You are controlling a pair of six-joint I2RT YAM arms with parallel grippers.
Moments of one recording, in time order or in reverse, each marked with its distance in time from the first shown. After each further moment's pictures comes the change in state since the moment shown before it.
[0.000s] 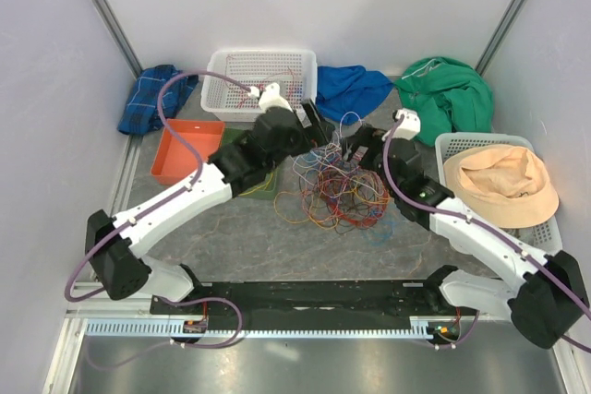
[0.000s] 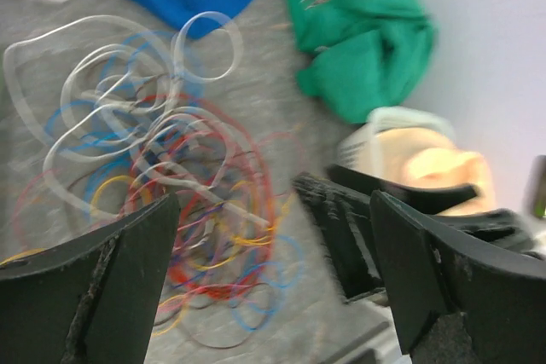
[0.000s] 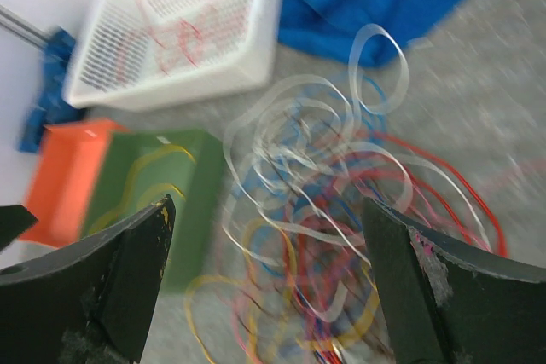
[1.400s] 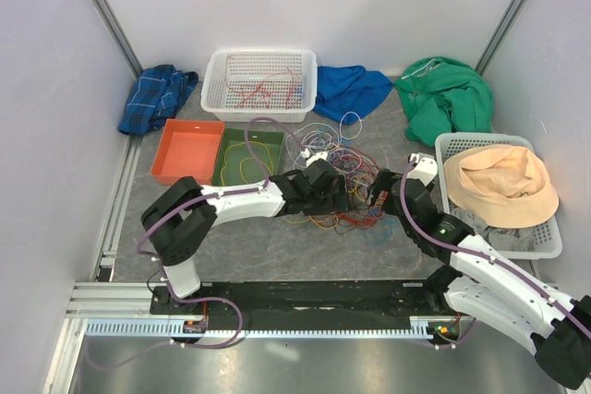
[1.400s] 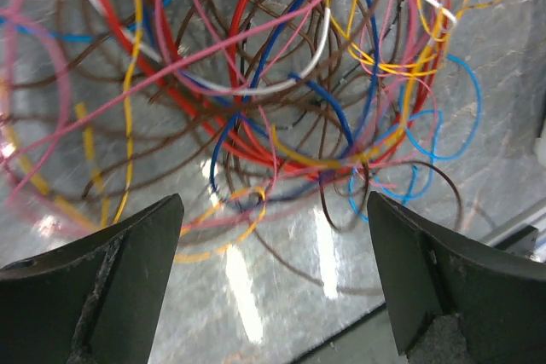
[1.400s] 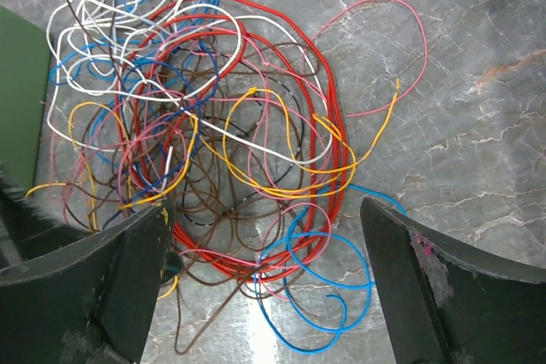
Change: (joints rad) left arm -0.156 0.329 -0.271 0.099 0.220 -0.042; right arm 0.058 -0.339 -0.286 -0.399 0.162 0.045
